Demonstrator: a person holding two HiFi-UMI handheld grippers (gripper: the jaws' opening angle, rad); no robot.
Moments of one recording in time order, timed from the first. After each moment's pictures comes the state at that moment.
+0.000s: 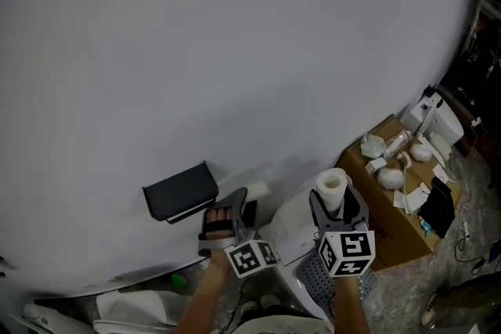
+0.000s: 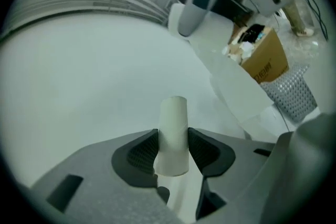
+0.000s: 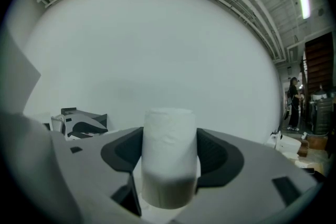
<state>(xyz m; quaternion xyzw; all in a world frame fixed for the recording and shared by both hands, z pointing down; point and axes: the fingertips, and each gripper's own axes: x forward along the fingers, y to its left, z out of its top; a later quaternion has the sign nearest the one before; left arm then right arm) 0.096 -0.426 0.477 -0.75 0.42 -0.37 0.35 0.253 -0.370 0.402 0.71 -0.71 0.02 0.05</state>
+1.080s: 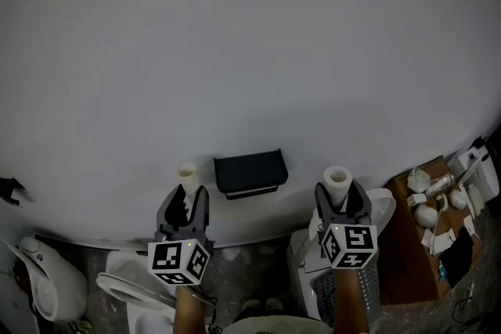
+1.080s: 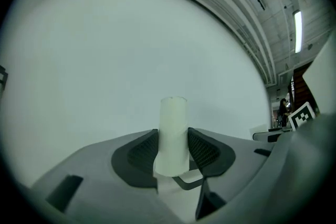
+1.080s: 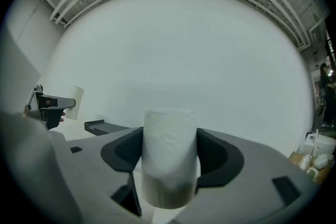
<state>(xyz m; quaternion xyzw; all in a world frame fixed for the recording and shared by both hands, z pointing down) -0.192 -0.359 0.371 -0.75 0.66 0.07 -0.02 0.116 -0.415 0.393 0.60 -0.80 0.00 0.02</state>
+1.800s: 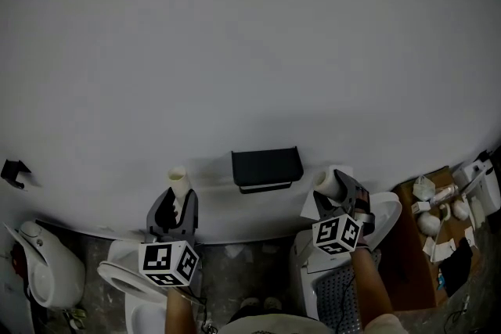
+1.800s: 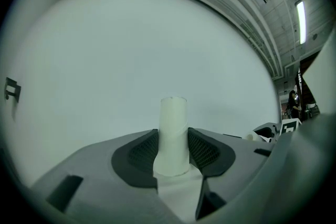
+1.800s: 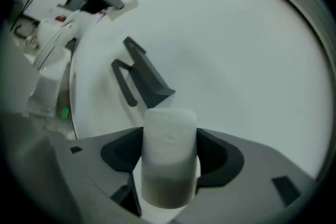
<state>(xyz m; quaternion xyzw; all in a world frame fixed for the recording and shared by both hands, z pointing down) -0.248 -0.320 0.382 -0.72 0.69 0.04 -0.02 0.069 -0.443 0.457 0.46 -0.75 -0.30 0.37</state>
